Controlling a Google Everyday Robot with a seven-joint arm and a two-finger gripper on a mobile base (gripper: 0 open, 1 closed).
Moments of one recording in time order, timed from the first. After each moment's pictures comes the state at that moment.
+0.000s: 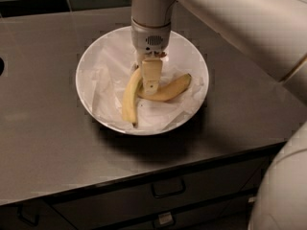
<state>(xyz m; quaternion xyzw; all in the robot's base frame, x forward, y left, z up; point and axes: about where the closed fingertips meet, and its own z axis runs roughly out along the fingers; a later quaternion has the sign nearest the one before) 0.569 0.003 0.893 -0.76 0.64 0.01 0.06</state>
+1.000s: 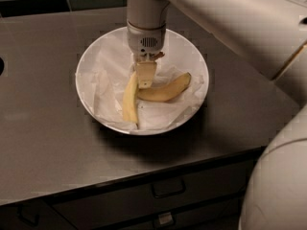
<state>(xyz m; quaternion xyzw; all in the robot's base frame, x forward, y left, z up) 0.567 0.011 0.887 -0.76 0.65 0.02 0.05</state>
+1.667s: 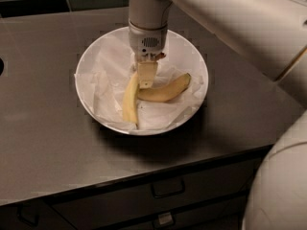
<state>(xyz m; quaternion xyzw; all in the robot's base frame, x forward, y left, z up) 0.570 0.013 0.888 -0.76 0.65 0.02 0.06</state>
